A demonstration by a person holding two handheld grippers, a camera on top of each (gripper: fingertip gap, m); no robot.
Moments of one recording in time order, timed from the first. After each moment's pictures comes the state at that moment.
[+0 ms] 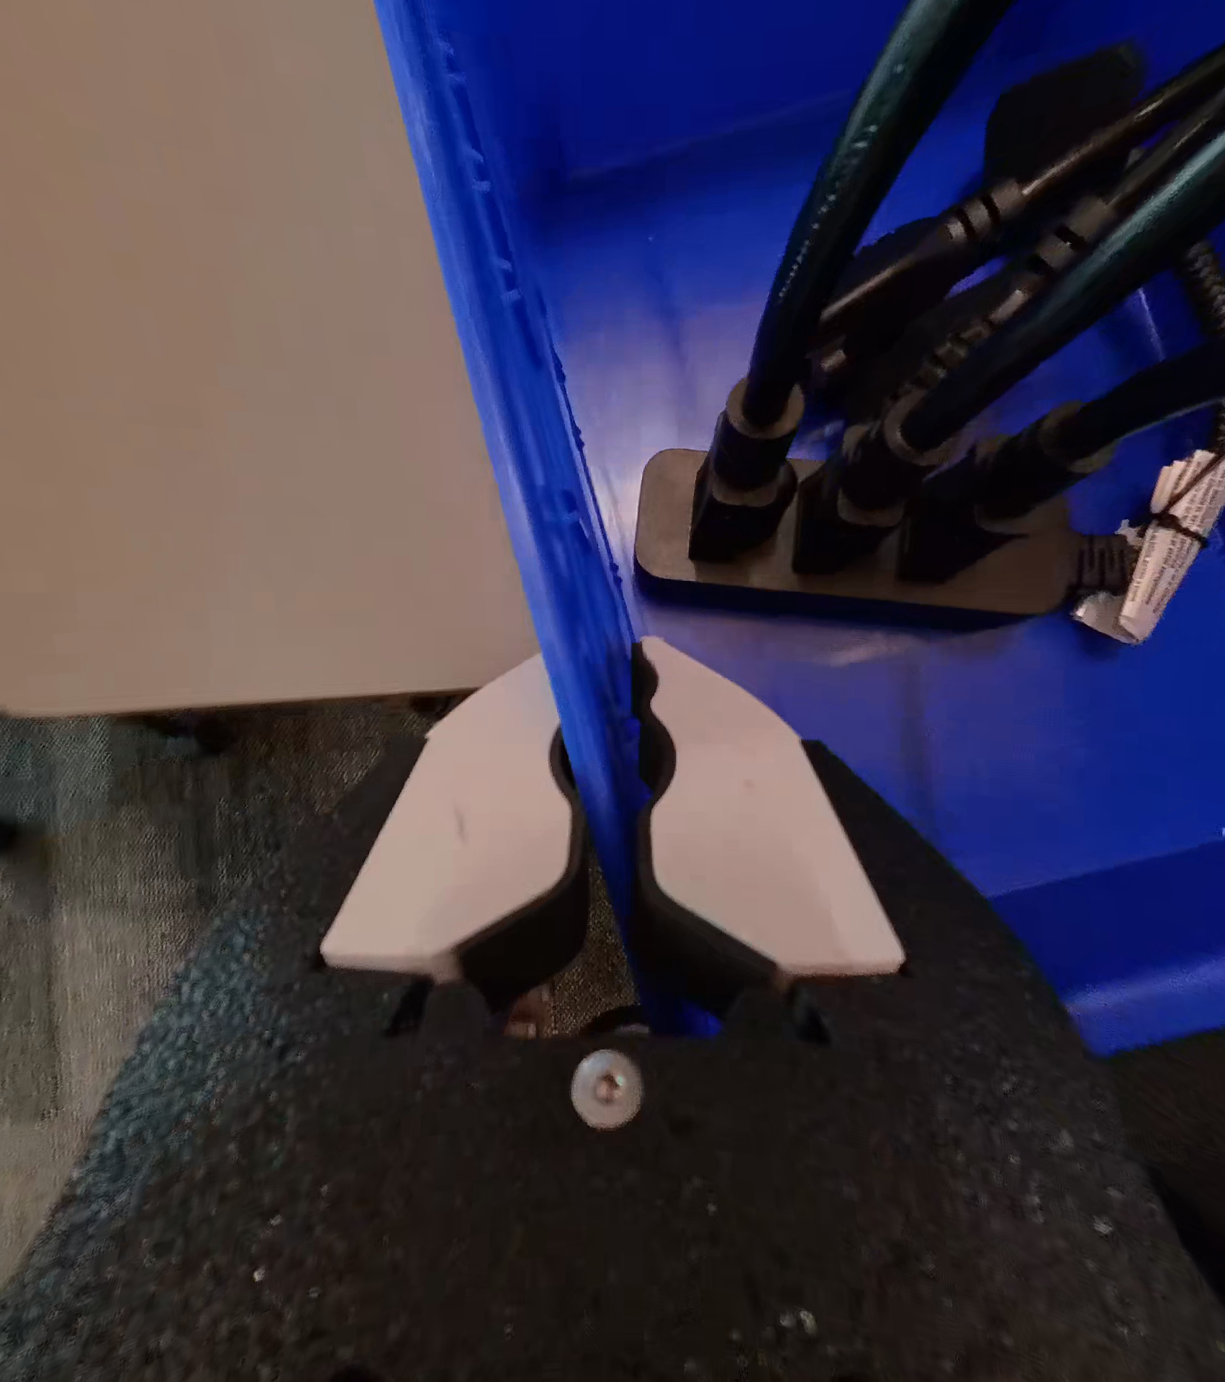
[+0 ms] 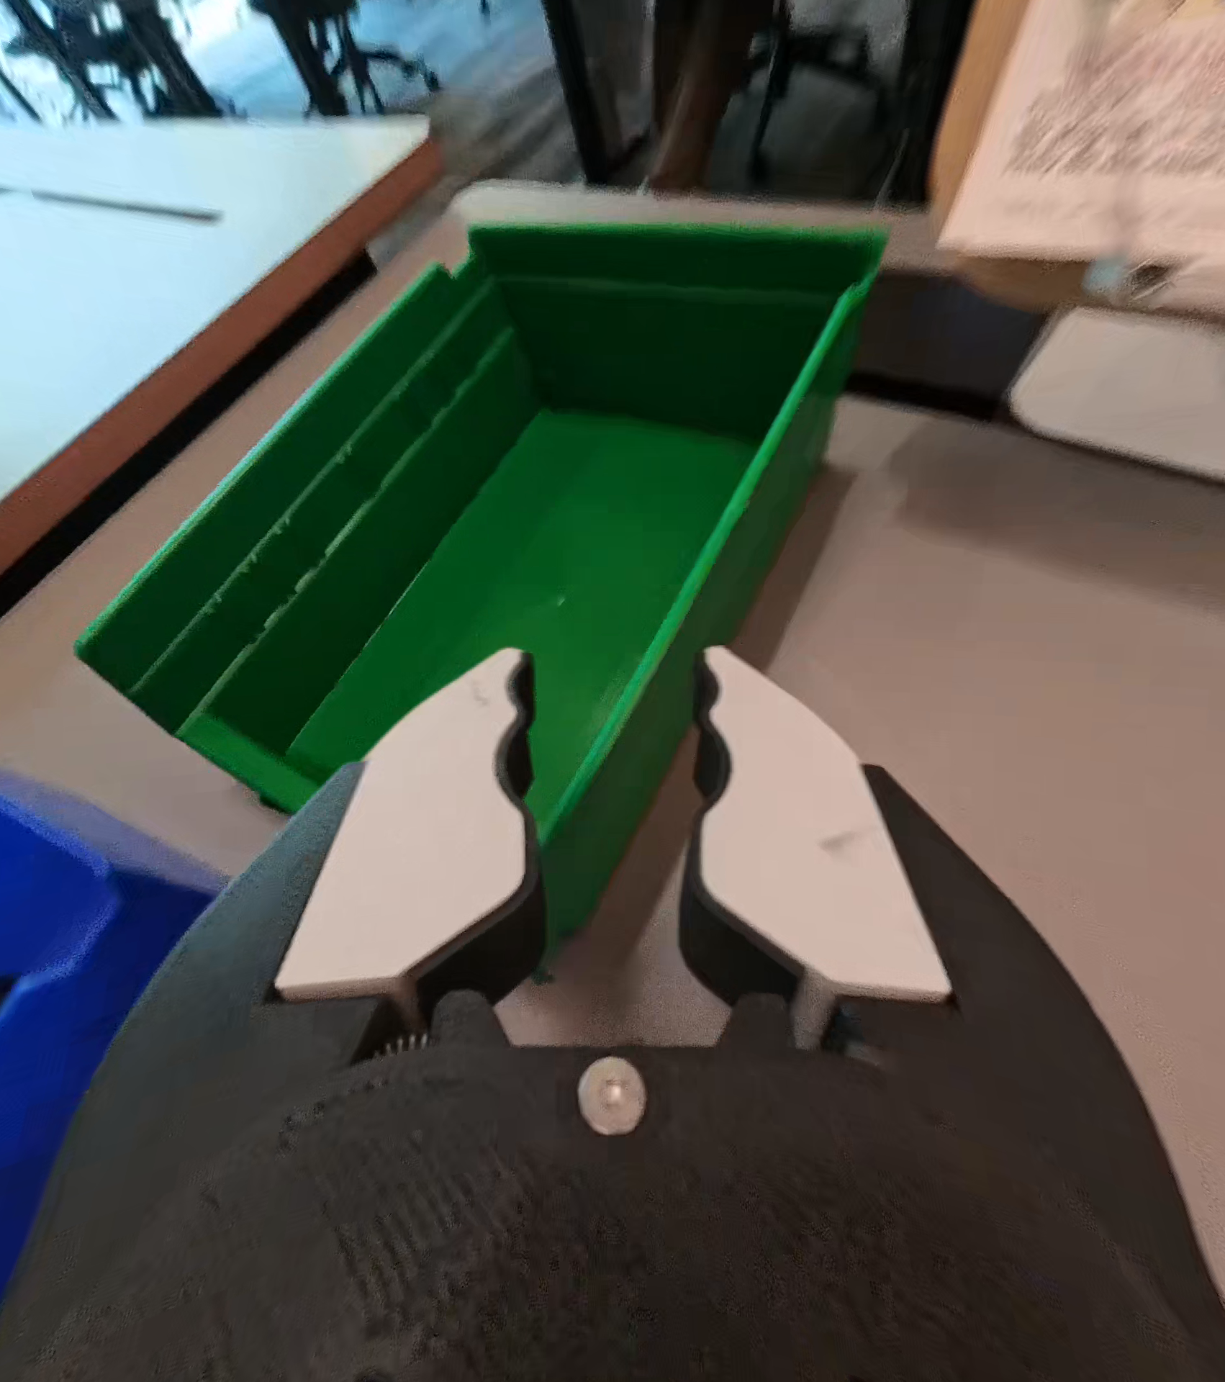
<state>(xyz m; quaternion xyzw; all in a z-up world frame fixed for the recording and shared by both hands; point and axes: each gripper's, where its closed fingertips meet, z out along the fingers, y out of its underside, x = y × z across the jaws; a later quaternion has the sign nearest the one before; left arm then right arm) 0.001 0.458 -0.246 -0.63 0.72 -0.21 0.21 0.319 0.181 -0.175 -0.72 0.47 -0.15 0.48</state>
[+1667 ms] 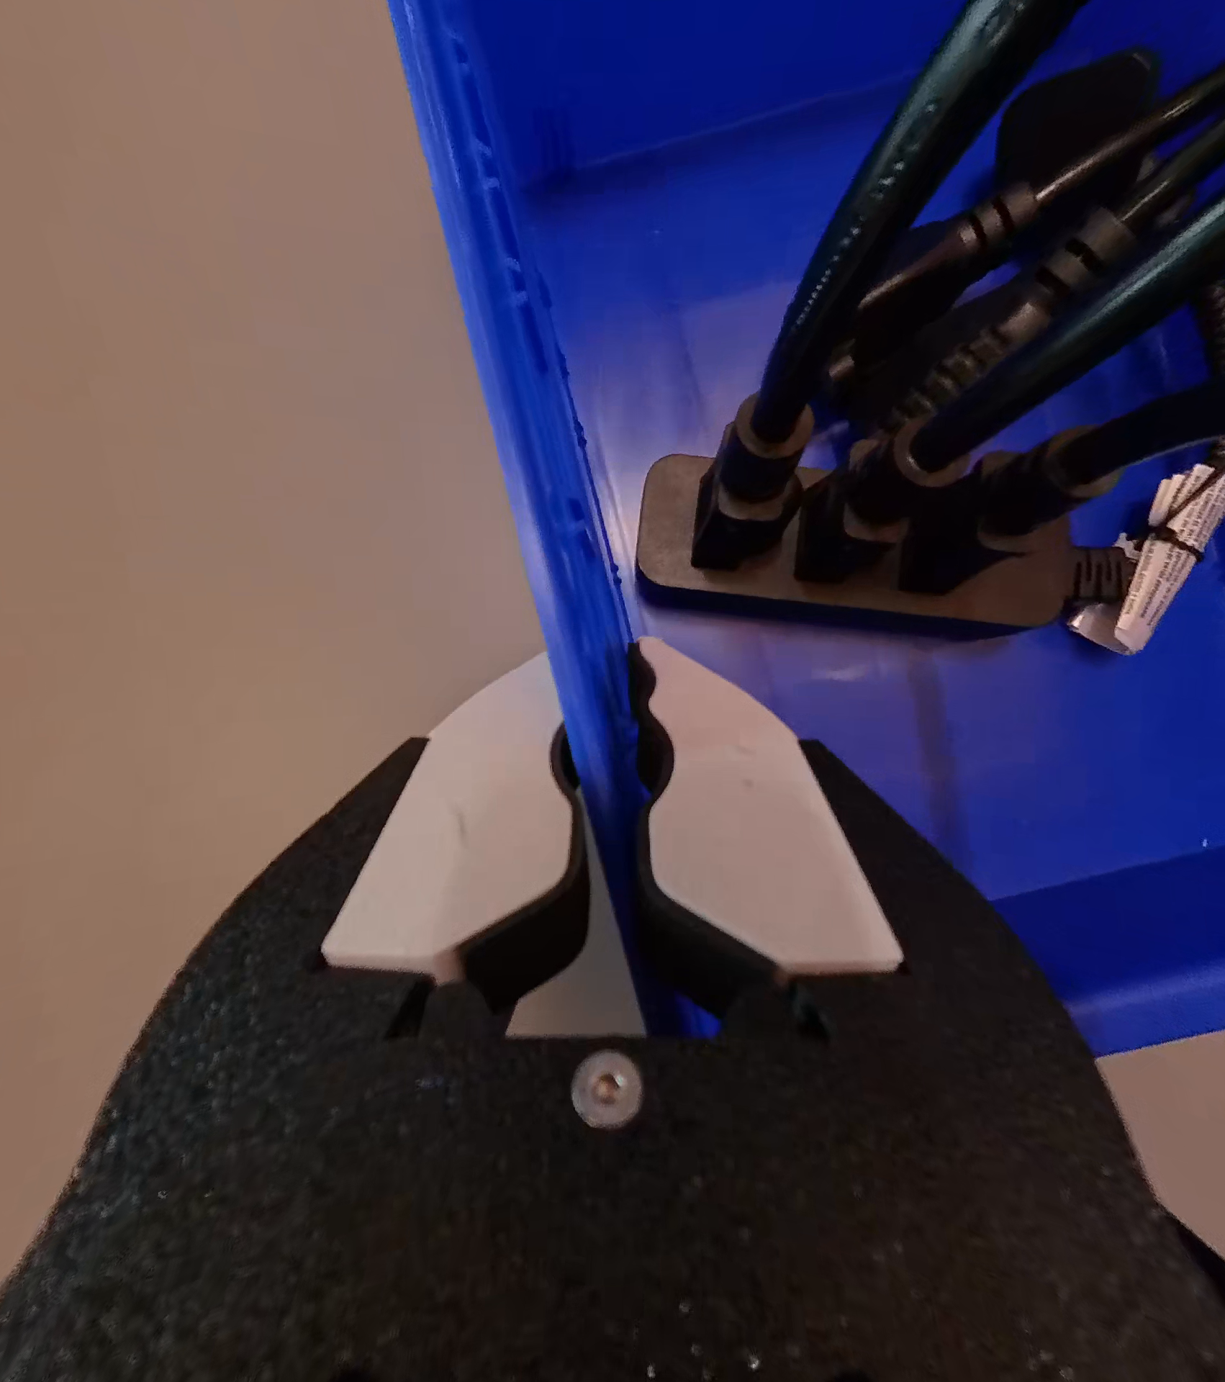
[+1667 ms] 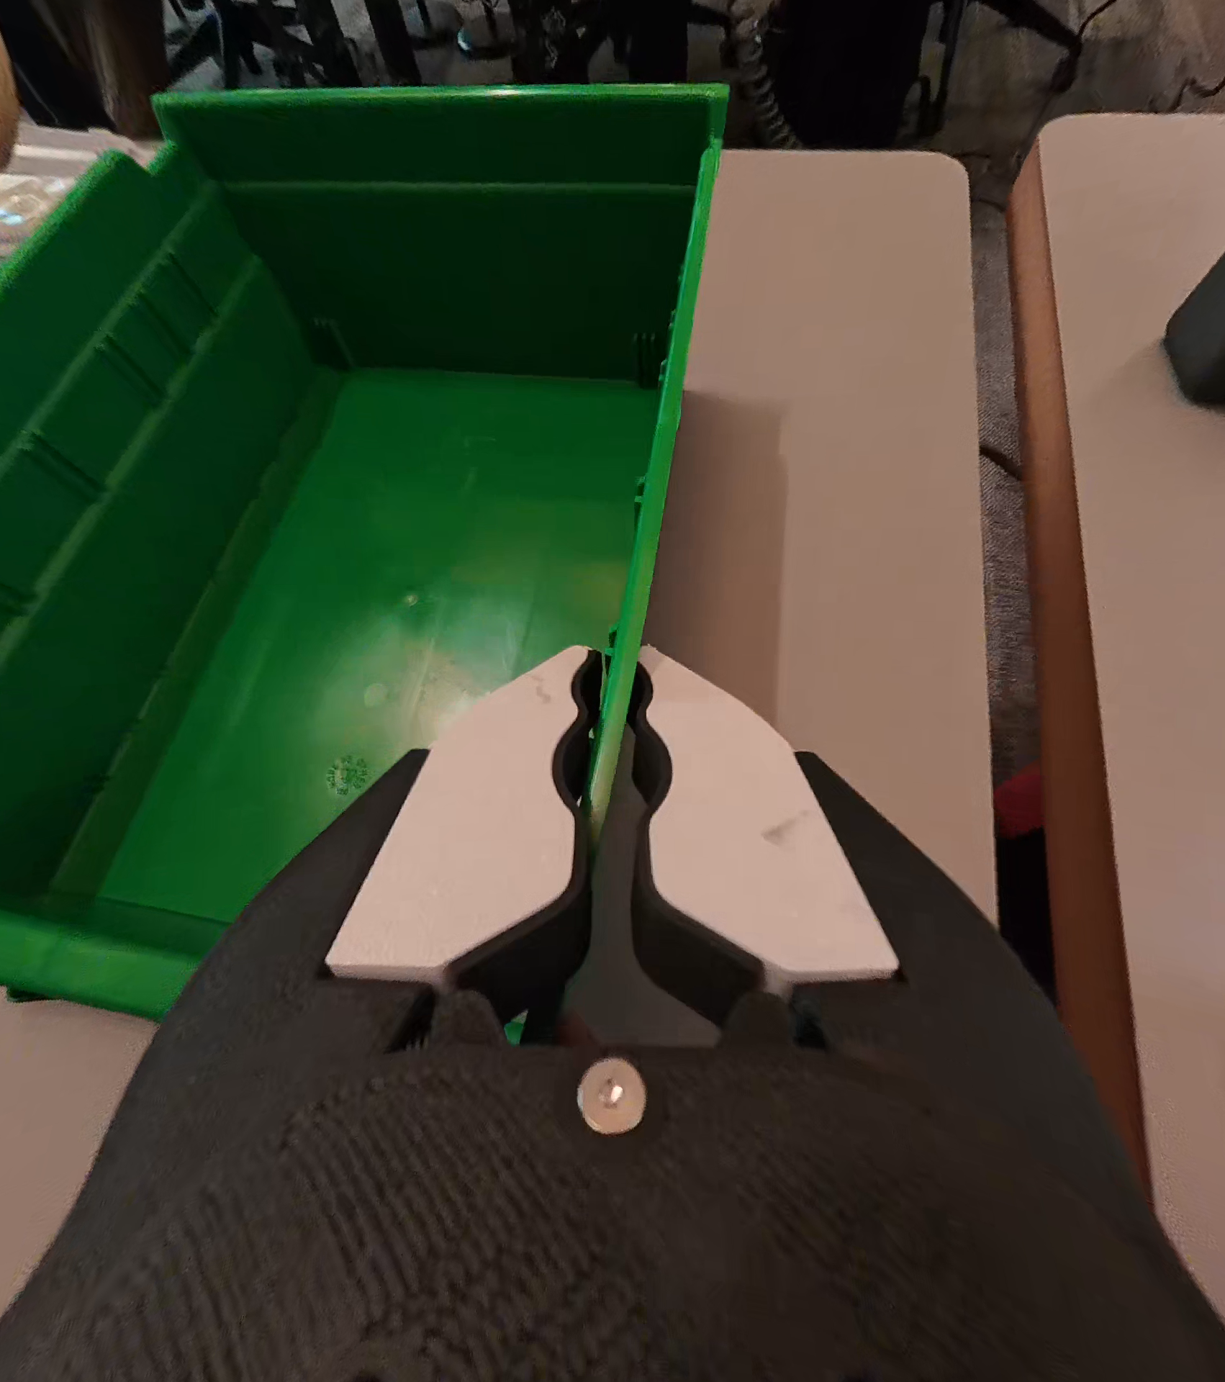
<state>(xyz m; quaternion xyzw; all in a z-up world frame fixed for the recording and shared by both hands) 0.292 0.402 -0.248 -0.59 0.76 -0.21 0.18 0.331 -0.428 -0.221 -0.66 0.59 -0.28 0.38</state>
